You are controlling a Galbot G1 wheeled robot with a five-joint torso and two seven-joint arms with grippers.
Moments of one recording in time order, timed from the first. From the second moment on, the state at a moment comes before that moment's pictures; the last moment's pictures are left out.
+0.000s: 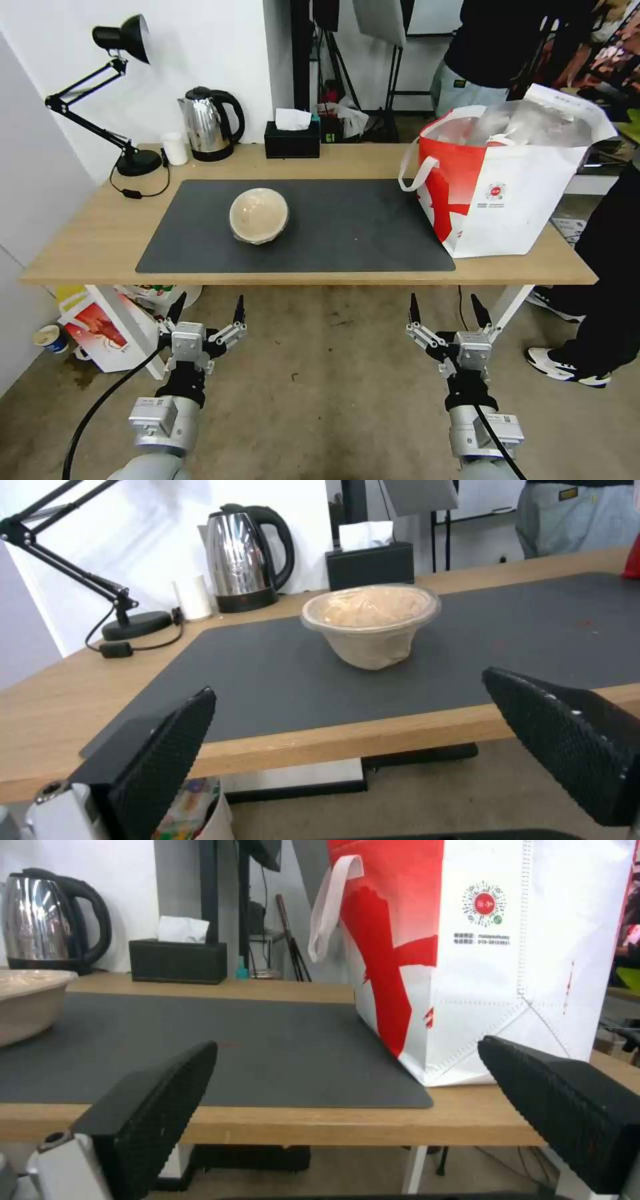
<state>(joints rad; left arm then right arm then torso) 1.80 -1.50 -0.55 -2.30 0.00 0.00 0.00 -1.68 1.00 0.16 2.24 0.08 0.13 0.69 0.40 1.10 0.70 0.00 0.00</state>
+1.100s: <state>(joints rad) 1.78 -1.59 -0.54 -2.33 -0.13 0.12 -0.21 -1.68 1.00 0.16 2.24 0.08 0.13 0.69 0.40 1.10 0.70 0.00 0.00</state>
